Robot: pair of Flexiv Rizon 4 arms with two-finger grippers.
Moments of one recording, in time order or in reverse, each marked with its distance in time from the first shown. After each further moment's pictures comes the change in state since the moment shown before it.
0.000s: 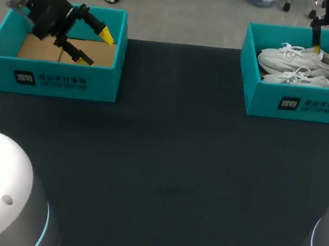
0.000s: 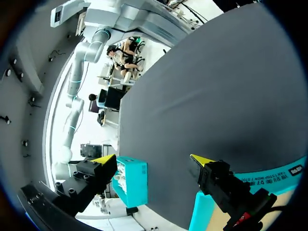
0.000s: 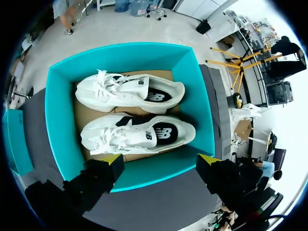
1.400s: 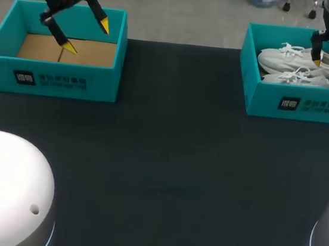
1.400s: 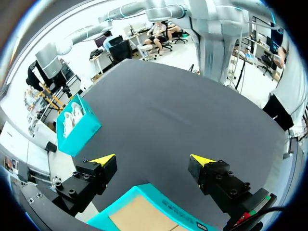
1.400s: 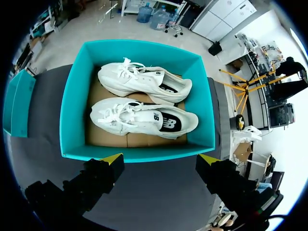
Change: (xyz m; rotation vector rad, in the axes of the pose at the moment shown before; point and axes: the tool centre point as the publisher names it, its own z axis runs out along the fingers) left arm 0.000 -0.011 -0.034 -0.175 0.336 -0.843; right arm 0.001 -0.059 -0.012 -0.176 0.017 -0.155
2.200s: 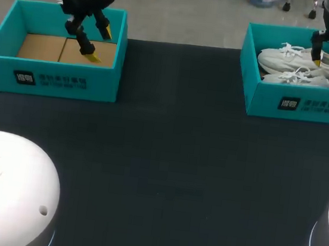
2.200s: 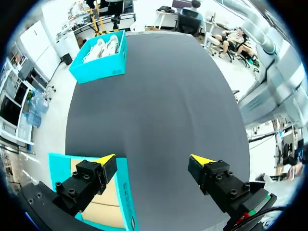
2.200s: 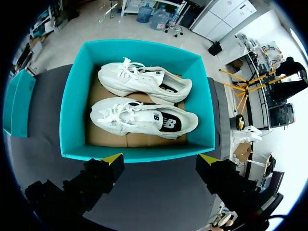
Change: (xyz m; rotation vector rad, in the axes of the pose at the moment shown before) left arm -0.004 -0.010 0.025 -0.284 -0.065 -0.744; right arm 0.000 0.000 0.000 0.000 0.001 0.000
